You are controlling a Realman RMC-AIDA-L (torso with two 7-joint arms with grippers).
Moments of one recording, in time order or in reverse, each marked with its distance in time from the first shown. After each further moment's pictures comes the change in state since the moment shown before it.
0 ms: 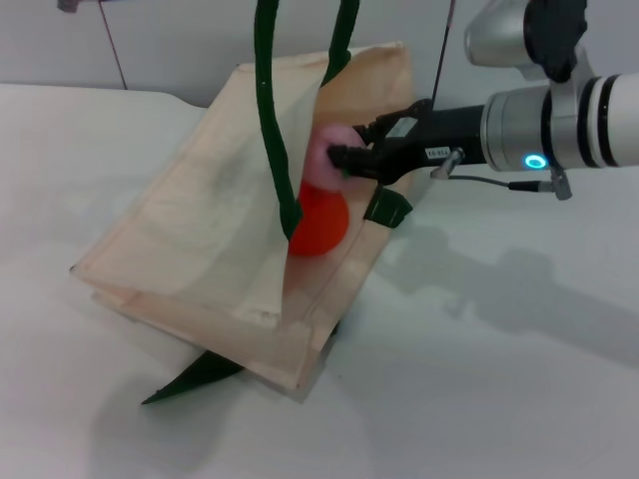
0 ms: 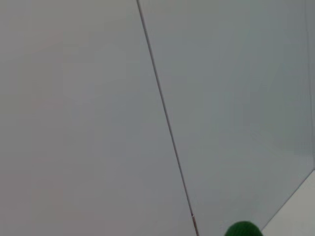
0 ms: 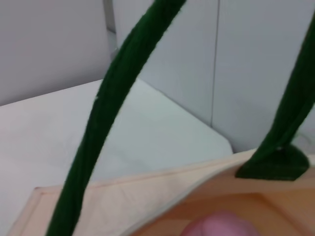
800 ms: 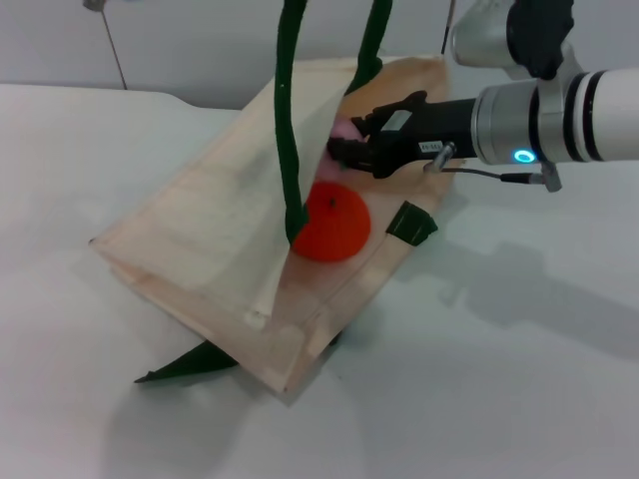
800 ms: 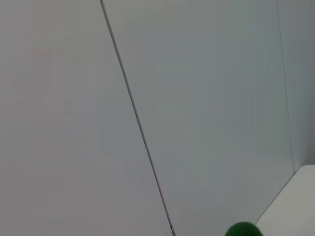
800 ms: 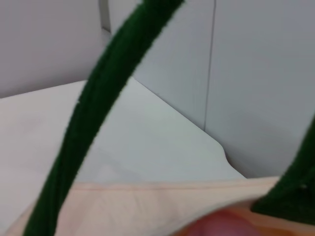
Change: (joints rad) left arm -0.013 0.000 0.039 0.013 -0.014 0.002 -0.003; right arm 0.055 0.000 -0.003 0.104 0.058 0.052 -0.100
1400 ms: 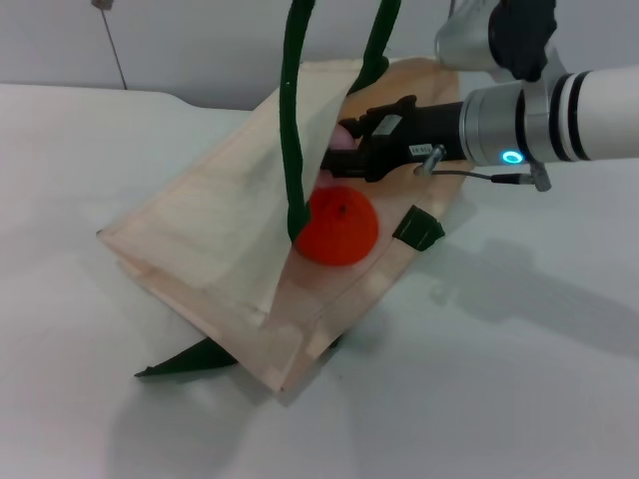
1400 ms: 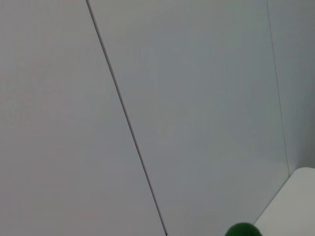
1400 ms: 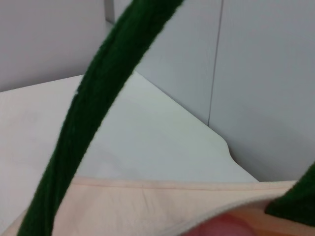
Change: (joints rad) left arm -0.001 0.000 0.015 0.014 -0.001 0.002 0.000; right arm 0.048 0.000 -0.015 0.070 0.027 0.014 -0.024
